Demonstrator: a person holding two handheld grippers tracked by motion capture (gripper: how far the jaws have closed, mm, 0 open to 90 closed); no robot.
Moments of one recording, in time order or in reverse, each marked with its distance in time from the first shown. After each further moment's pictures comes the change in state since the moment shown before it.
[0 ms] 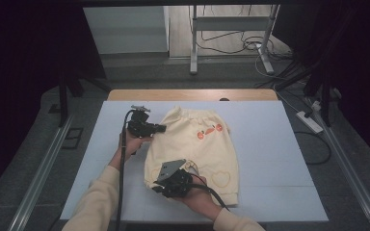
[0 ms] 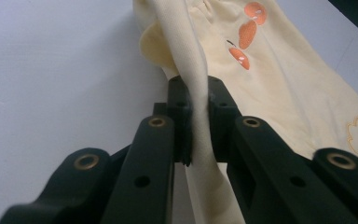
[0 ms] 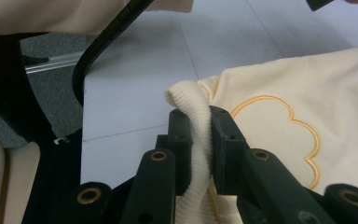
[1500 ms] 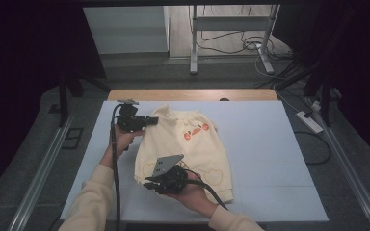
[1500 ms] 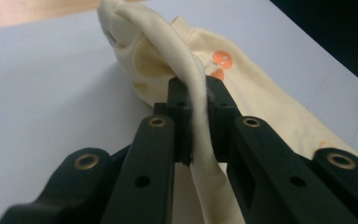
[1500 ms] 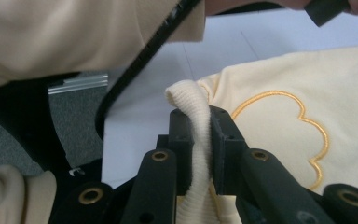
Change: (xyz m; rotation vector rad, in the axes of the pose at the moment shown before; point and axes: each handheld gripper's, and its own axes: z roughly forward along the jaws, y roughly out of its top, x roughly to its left) left arm 0.002 0.007 -0.038 -0.089 0.012 -0.030; right arm 0.002 0.023 -0.004 -0.096 0.040 -0.009
